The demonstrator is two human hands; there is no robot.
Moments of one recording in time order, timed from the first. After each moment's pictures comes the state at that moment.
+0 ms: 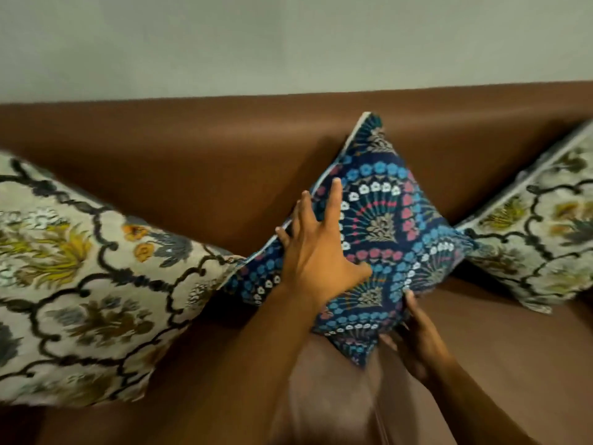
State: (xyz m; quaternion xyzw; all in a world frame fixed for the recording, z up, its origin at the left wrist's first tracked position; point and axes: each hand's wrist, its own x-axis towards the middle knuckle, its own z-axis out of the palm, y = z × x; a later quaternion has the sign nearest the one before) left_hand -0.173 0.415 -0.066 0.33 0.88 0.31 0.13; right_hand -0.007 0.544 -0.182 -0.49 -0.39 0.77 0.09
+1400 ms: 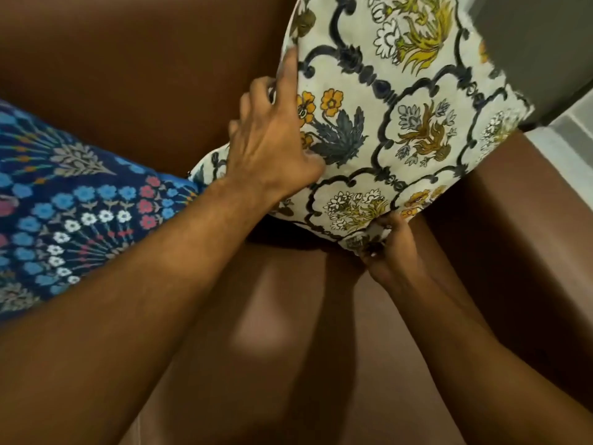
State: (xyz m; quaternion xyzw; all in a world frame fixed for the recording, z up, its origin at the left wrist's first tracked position) left_hand -0.030 0.809 -0.086 0.37 0.90 0.23 0.01; right_hand 0.126 0.917 -0.227 -0.54 -0.27 0.77 0.19
